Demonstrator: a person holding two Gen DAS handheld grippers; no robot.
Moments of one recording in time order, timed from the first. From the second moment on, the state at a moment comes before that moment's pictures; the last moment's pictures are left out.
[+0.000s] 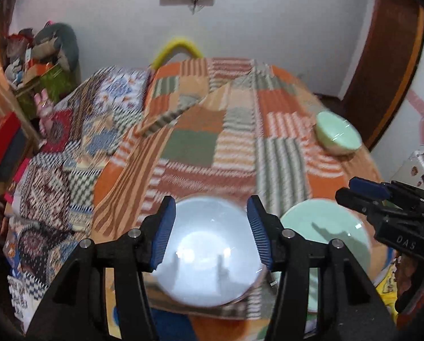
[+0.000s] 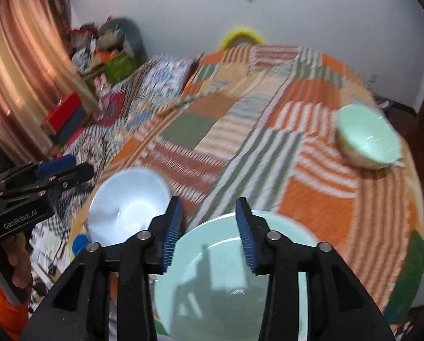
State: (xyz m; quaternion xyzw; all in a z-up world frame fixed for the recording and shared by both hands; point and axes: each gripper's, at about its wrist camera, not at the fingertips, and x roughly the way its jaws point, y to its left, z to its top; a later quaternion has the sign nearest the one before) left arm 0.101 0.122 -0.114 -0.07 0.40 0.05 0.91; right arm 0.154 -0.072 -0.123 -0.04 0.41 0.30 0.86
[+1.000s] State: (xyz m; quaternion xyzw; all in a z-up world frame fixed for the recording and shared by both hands) left arm 0.304 -0.047 -0.099 -0.04 0.40 -0.05 0.91; right arm 0.257 -0.240 -0.086 0.03 0.35 0.15 0.92
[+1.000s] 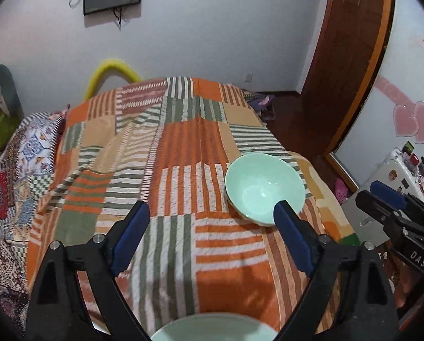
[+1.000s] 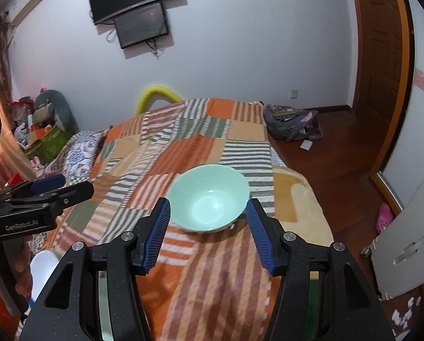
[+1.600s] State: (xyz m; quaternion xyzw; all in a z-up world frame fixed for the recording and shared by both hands) left arm 0.393 -0.068 -0.193 -0.06 0.47 -0.05 0.88; right arm 0.324 -0.248 -0.161 0.06 0.42 0.13 0.89
